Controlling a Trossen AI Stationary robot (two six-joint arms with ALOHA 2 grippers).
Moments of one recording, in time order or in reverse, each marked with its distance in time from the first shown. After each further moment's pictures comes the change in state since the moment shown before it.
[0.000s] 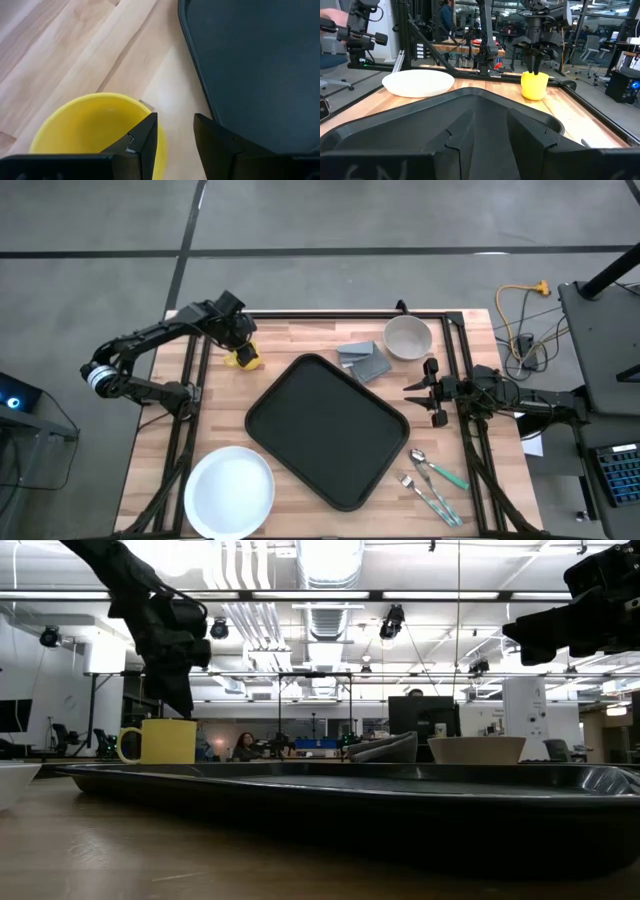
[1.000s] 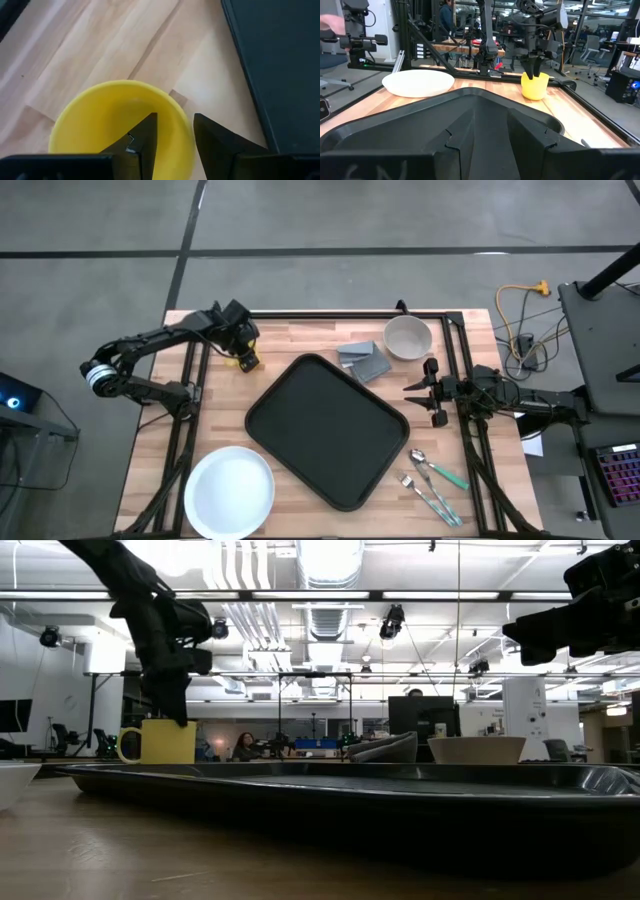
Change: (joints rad) left arm -0.099 0.000 -0.050 0.057 -0.248 -0.032; right arm 0.000 0.000 0.000 0.000 0.000 0.000
